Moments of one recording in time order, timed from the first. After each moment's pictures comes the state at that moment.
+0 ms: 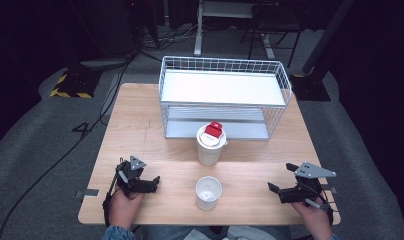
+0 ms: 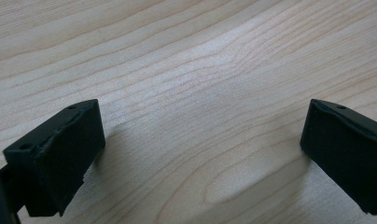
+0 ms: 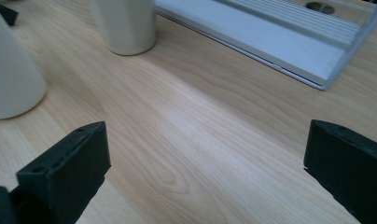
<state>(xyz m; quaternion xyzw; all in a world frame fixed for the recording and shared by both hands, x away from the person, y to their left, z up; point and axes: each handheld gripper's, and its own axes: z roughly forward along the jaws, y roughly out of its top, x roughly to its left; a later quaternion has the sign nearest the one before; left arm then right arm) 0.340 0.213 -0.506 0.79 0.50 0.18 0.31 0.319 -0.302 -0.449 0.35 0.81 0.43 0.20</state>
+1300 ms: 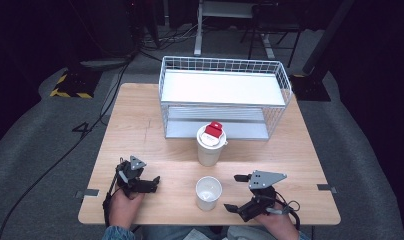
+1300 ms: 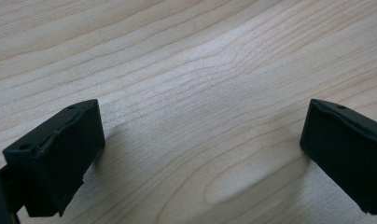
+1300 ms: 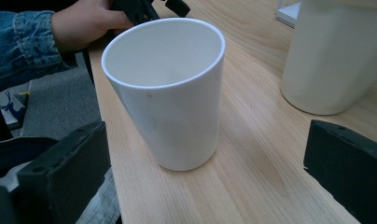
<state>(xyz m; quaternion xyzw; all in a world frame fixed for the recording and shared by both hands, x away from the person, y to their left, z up) 0.341 0.213 -0.506 0.79 0.50 0.18 0.31 0.304 -0.185 -0.452 0.19 0.85 0.49 0.05</state>
